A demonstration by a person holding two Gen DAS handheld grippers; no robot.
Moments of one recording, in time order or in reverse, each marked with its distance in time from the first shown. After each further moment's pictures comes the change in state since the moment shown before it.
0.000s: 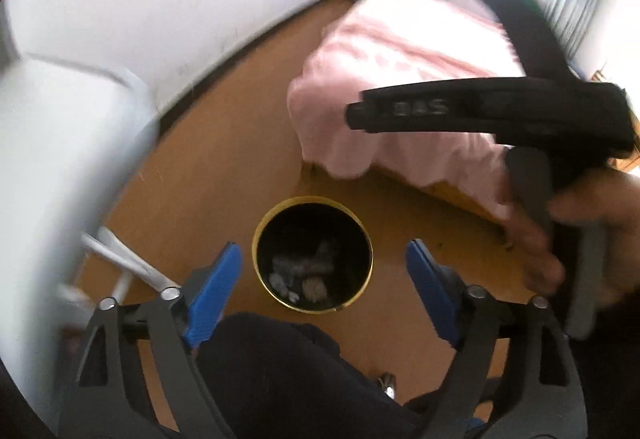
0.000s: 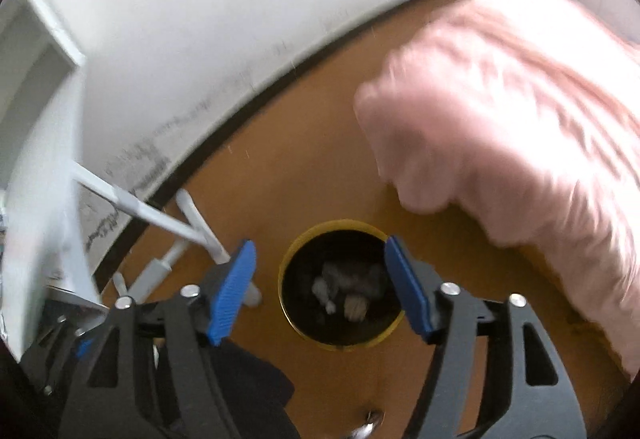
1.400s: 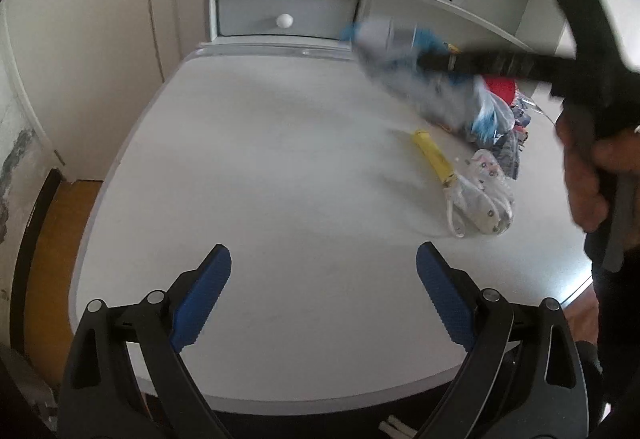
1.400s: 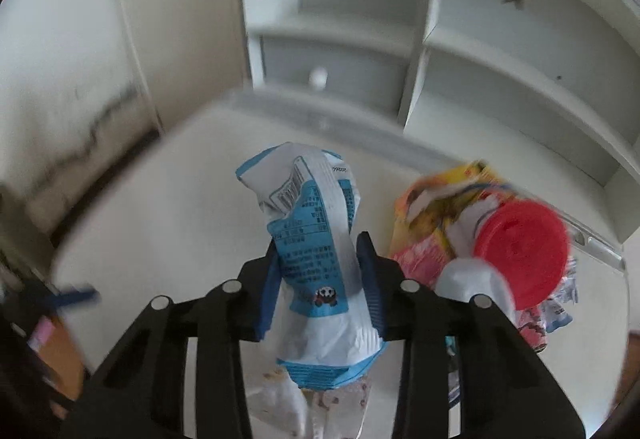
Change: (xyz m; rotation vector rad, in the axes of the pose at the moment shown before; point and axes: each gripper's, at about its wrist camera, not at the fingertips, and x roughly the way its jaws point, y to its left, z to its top) left arm -0.354 0.278 -0.326 -0.900 -0.220 0.724; right arm -0.108 0.618 -0.133 -1.046 -0.088 0.676
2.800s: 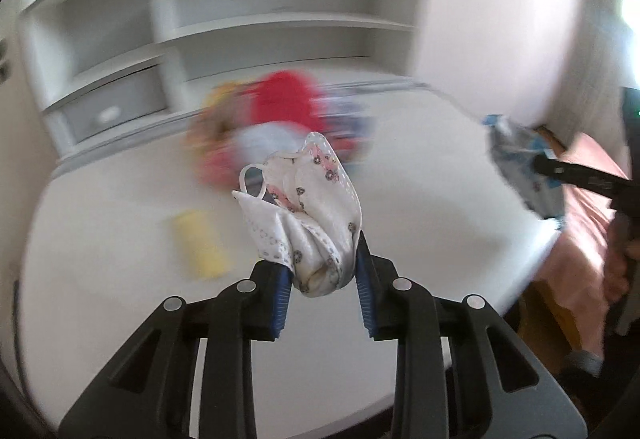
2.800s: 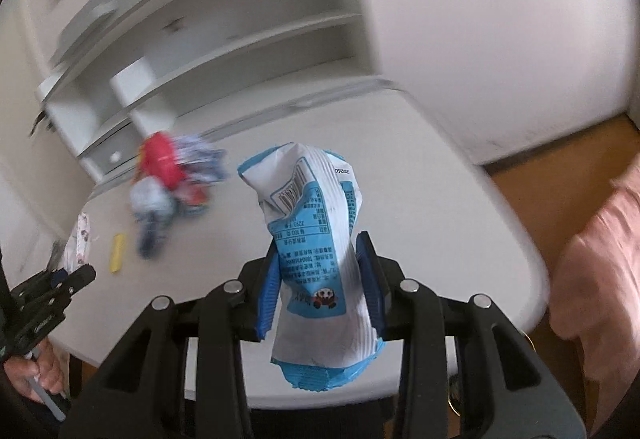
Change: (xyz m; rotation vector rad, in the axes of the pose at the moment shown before) left arm -0.001 -0.206 0.023 0.343 -0.076 -0.224; right arm -0.203 -0.240 -0.240 0.648 -0.082 -0.362
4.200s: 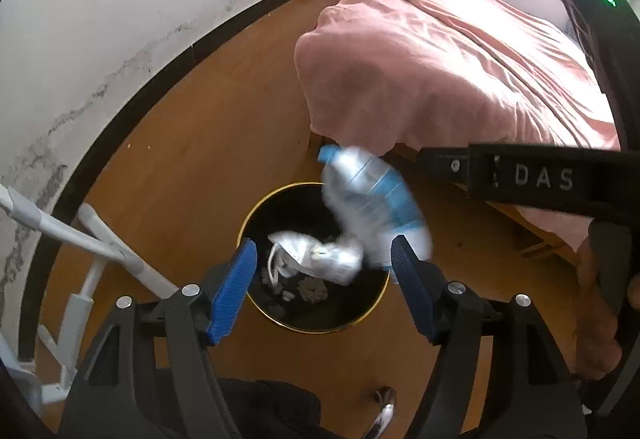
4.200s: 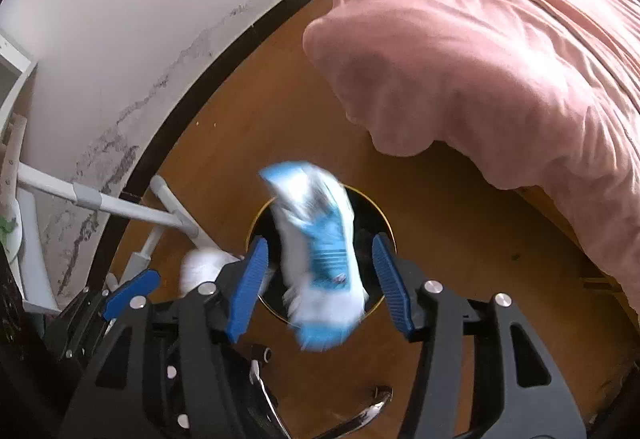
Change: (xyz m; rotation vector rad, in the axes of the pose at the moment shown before) left arm 0.243 -0.421 -0.111 0.495 0.398 -0.489; right arm 0.026 -0.329 -0.160 0.570 0.289 -0.400
